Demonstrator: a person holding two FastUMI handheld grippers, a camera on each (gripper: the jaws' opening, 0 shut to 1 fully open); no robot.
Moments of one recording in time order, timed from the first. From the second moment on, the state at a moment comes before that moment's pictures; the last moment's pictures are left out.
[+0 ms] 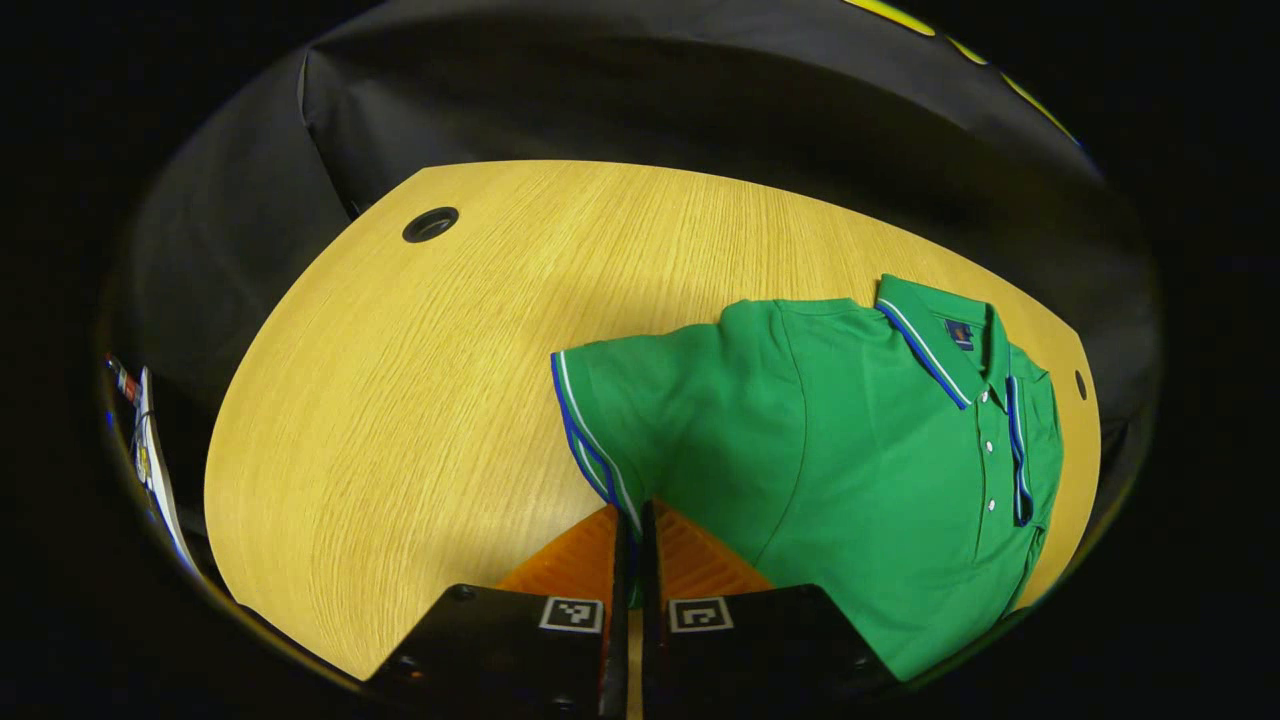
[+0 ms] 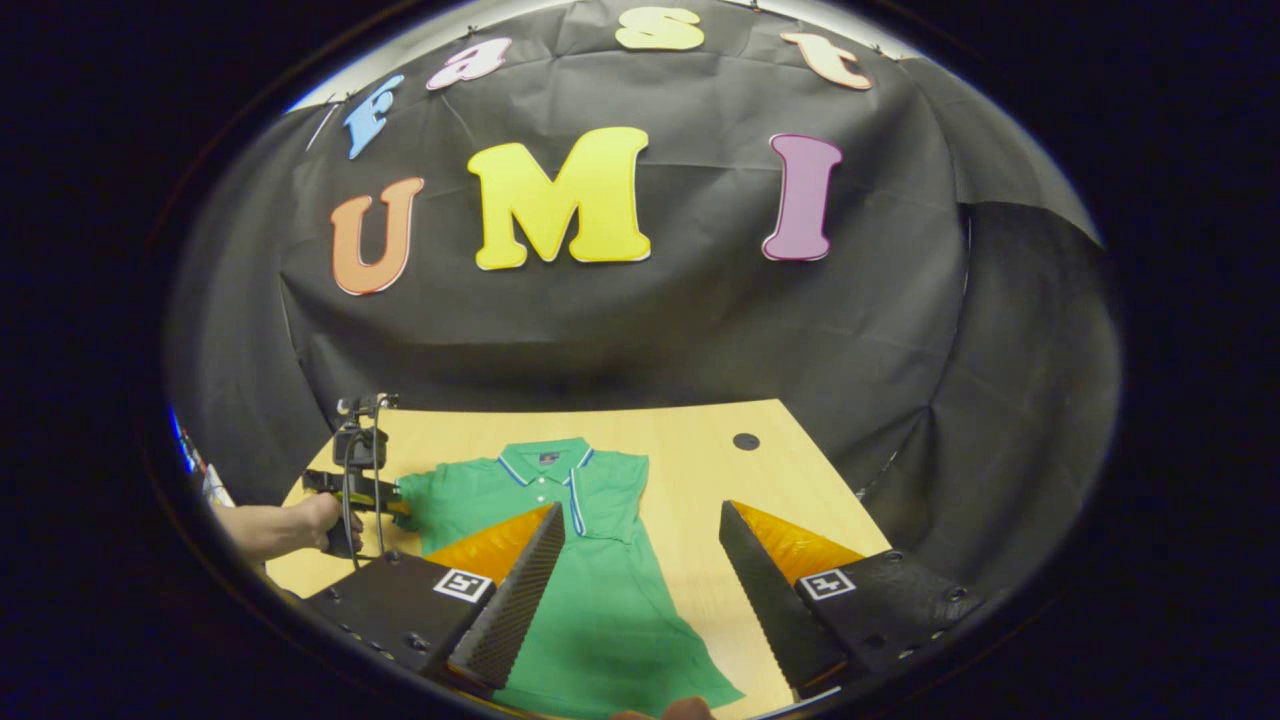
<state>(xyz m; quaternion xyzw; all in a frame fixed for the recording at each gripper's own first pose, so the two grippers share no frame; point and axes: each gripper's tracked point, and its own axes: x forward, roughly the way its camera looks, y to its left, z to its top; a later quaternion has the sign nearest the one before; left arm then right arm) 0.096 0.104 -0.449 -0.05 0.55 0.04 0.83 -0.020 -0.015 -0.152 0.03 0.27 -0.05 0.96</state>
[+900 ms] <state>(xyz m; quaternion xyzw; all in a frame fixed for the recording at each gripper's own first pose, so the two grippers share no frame) 0.125 0.023 -0.347 0.03 0.46 -0.05 0.88 -0.036 -0.057 -0.144 0.07 0.25 -0.07 0.96</state>
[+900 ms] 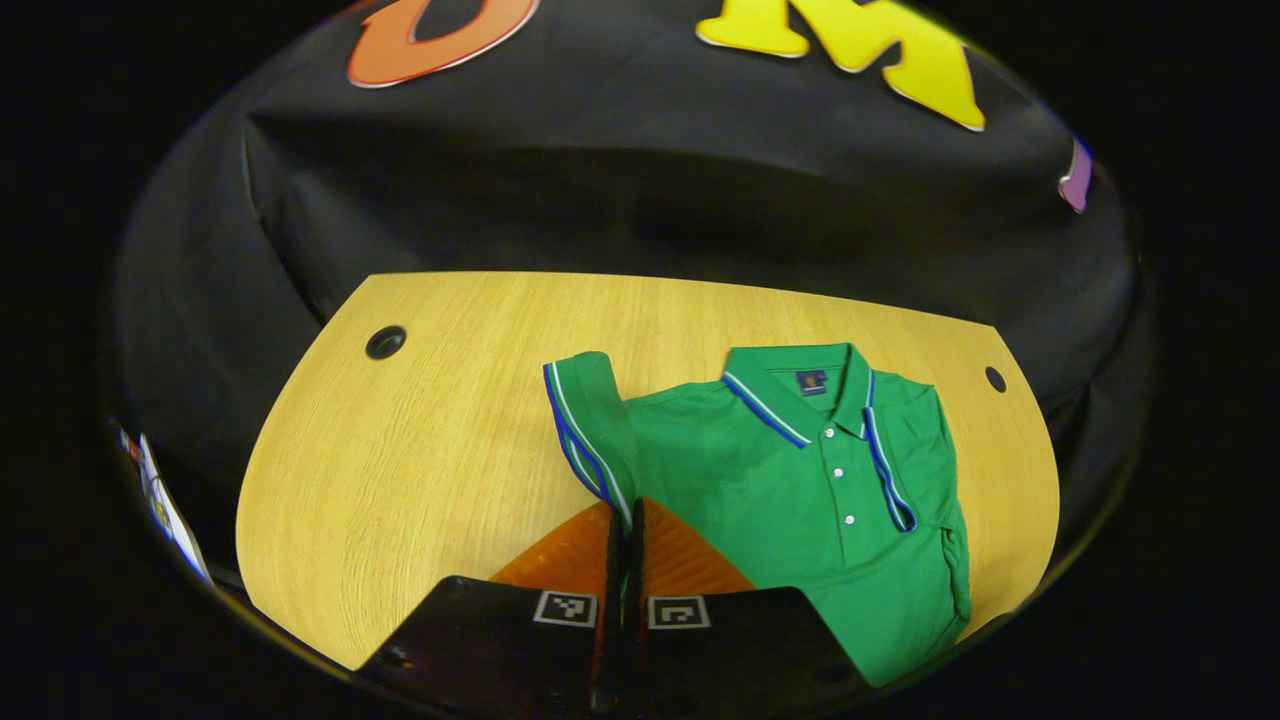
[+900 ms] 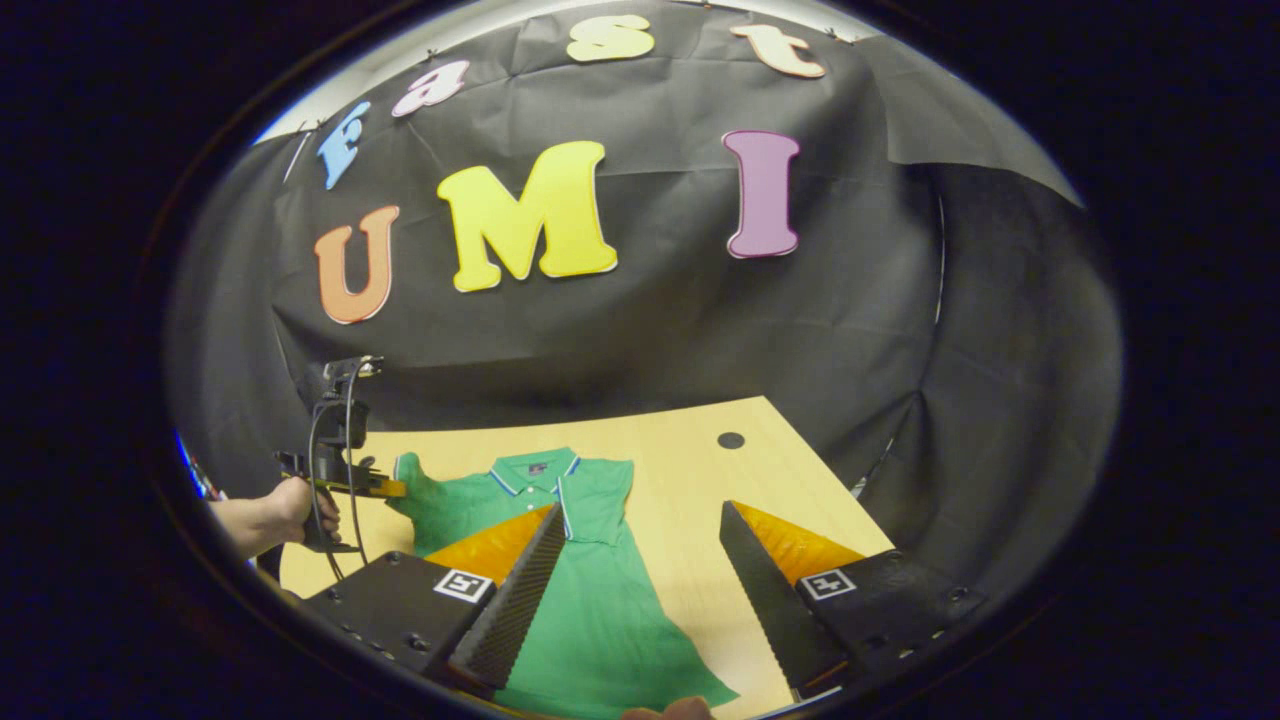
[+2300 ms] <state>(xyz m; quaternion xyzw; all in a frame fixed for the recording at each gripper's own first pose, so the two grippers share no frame) 0.033 -0.003 -0.182 -0.06 0.30 -0.05 0.95 -0.029 -0.048 -0.157 0.00 0.27 0.02 0.96</state>
